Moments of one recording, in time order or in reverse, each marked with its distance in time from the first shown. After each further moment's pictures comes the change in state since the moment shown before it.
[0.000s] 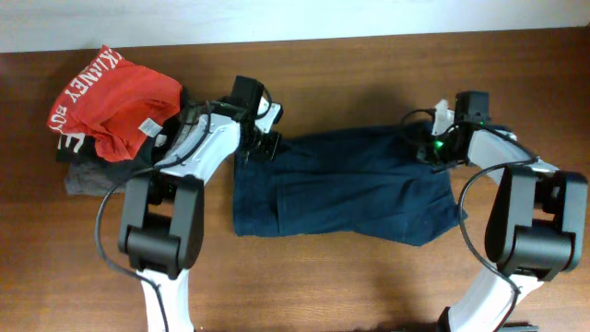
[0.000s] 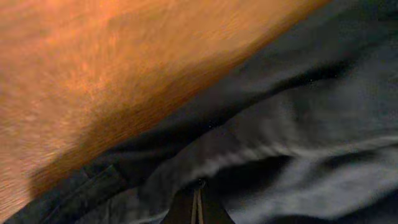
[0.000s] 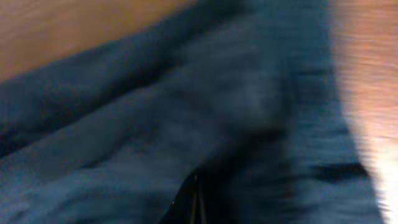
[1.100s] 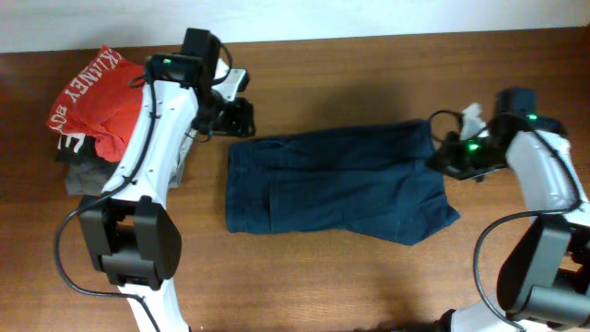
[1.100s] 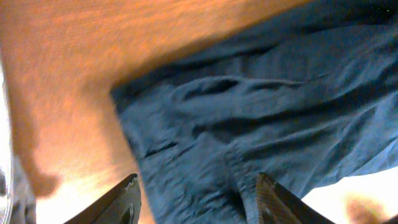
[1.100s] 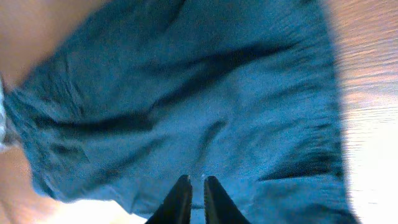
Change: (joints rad) left arm 0.140 -0.099 0.364 -0.553 0.069 -0.011; right arm -0.055 -0.247 0.066 -0.515 -0.149 -0.029
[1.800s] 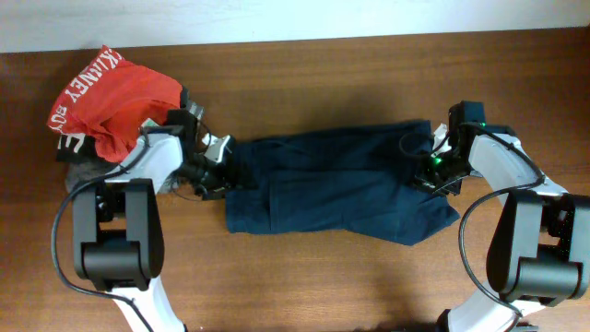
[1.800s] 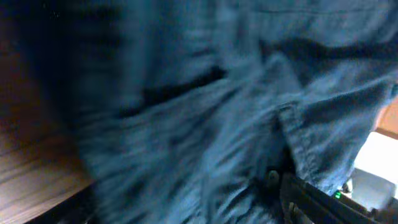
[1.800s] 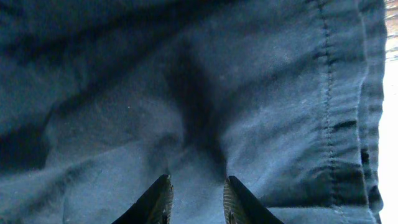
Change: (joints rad) left arm 0.126 -0.019 -0.647 0.400 0.384 0.003; right arm 0.108 0.101 -0.101 0.123 0.201 0.129
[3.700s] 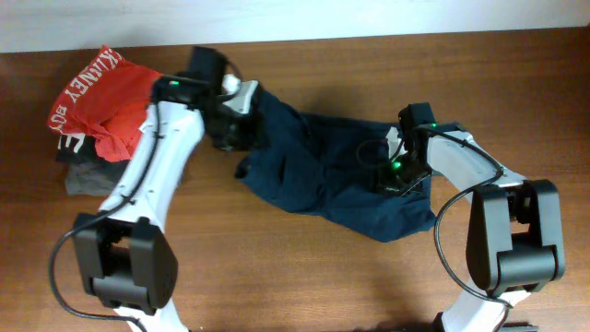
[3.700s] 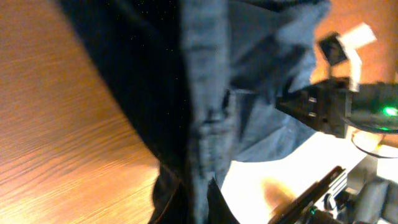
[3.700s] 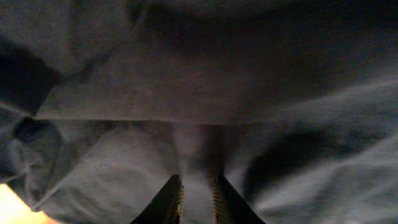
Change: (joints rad) left arm -0.204 -0.117 0.438 -0.242 -0.132 -0.146; right arm 0.222 0.050 0.012 0.020 -0.054 -0.027
